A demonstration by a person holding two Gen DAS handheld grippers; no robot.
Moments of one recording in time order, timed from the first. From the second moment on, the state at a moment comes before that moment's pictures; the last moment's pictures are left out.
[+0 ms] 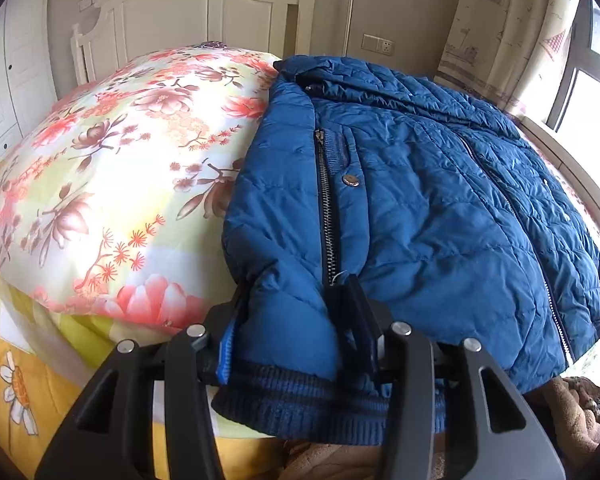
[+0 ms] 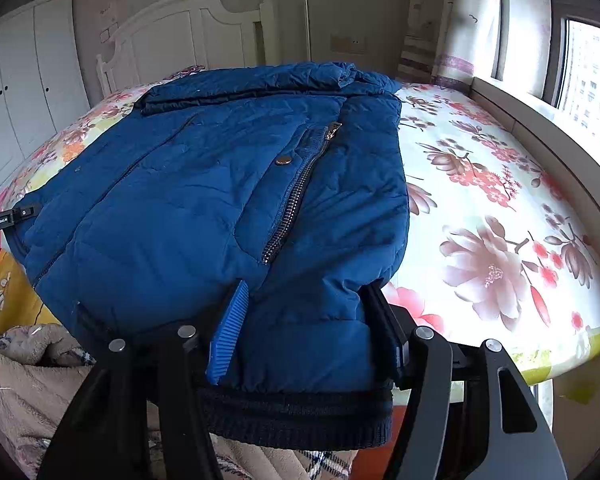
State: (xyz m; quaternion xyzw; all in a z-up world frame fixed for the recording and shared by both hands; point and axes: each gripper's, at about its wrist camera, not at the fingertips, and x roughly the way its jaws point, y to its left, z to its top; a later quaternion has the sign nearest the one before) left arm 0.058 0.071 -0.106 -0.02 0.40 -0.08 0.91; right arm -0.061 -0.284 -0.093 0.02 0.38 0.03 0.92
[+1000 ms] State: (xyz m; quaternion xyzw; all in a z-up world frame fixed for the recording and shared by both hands) left arm 0.019 0.086 -0.091 -0.08 0.38 -0.13 0.91; right arm -0.099 -0.314 -0.072 0.15 0.31 0.10 0.93
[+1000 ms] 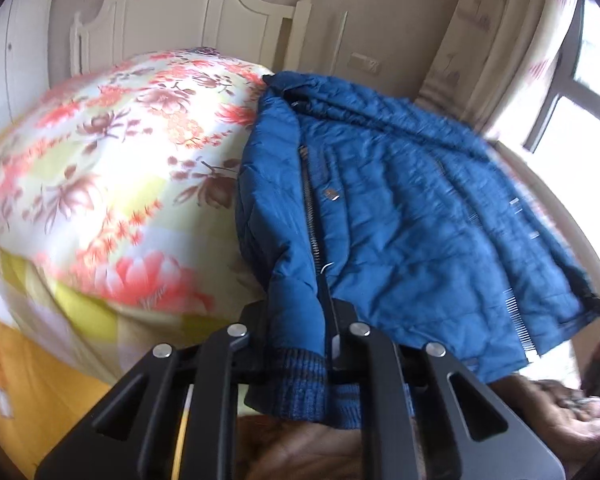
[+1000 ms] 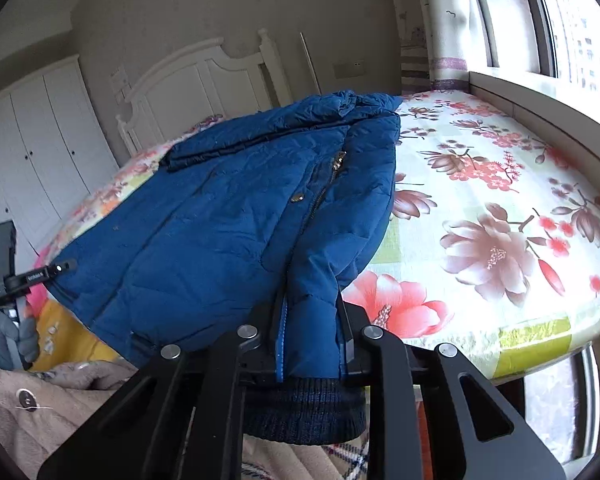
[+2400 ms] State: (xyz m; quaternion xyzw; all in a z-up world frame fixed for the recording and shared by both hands) left arm 0.381 0.102 -0.103 -0.29 0.42 -0.16 0.84; right arm 0.284 -0.329 -0.048 0.07 0.44 0.14 0.88
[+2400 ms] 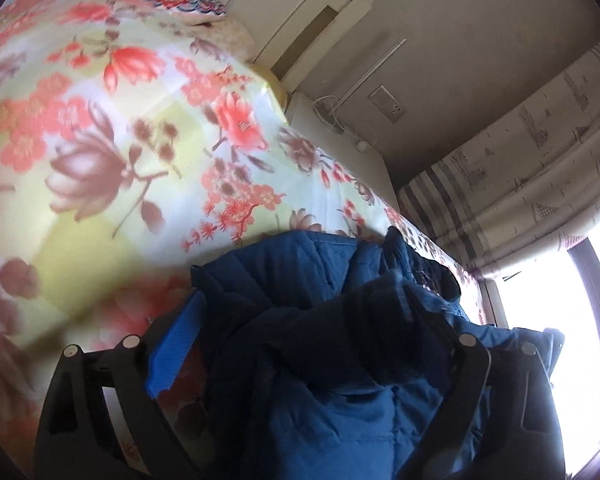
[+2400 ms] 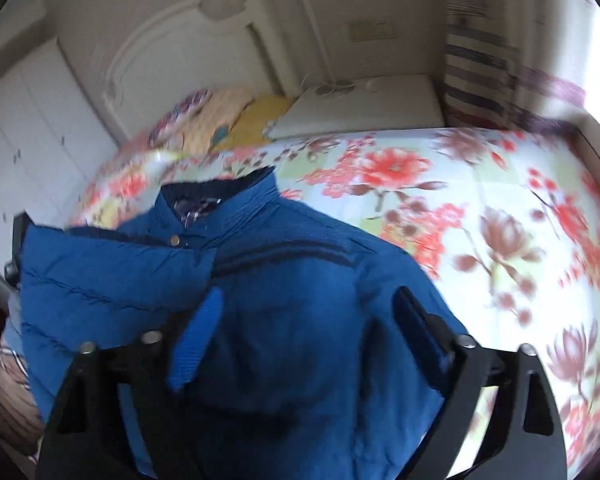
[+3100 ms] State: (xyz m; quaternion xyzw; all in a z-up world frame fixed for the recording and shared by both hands) left arm 0.358 0.107 -0.118 -0.26 0.40 -0.19 0.86; right arm 0.266 -0.347 -0.073 0.10 0.39 0.05 0.91
